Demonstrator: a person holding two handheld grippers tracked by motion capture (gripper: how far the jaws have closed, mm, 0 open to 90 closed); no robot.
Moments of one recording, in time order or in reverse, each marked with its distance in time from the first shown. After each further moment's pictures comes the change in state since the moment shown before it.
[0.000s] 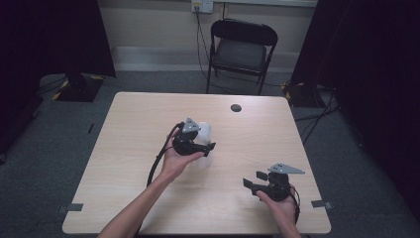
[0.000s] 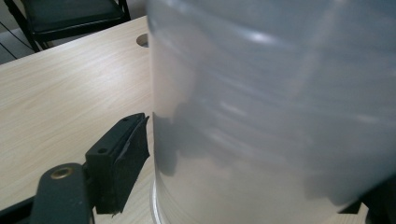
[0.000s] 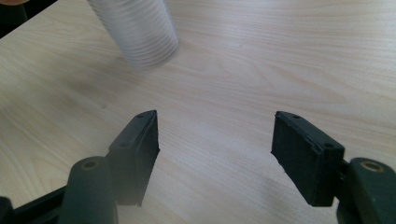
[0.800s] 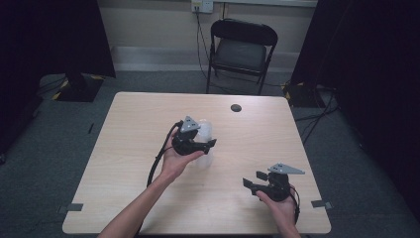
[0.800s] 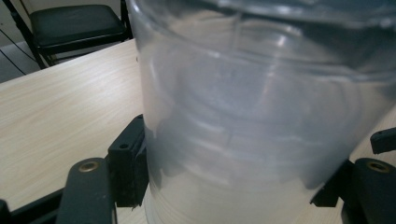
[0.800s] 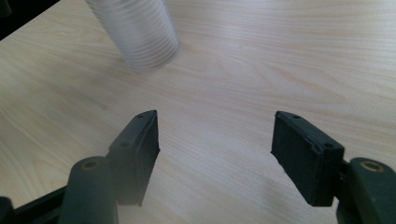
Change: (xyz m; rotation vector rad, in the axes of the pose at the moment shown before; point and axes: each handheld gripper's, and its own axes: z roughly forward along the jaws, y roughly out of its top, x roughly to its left) left arm -0.009 0.010 -0.012 -0.057 0.007 -0.013; right arm 0.001 0.000 0.000 -0.006 -0.003 0.004
